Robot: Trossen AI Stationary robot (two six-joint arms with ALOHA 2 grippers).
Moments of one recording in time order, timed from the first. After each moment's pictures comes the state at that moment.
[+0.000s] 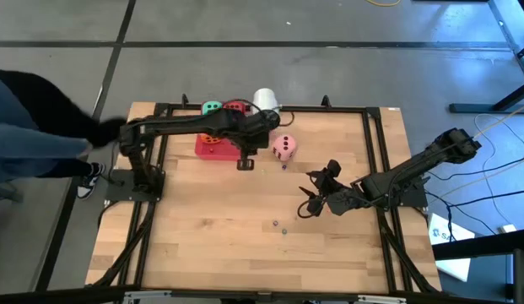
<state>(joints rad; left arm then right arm) 0.29 1.71 1.59 -0.94 -0.02 0.30 0.46 1.25 0.61 -0.12 0.81 0.52</state>
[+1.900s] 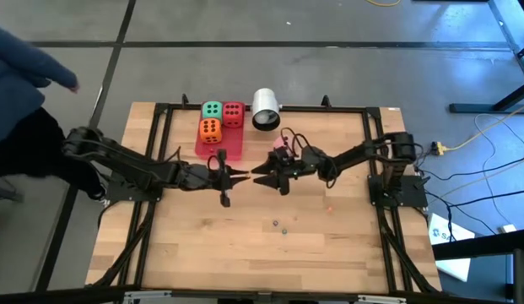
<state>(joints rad) -0.15 1.22 0.58 0.42 -0.46 0.42 -0.06 1.88 0.77 1.18 -0.30 0.67</state>
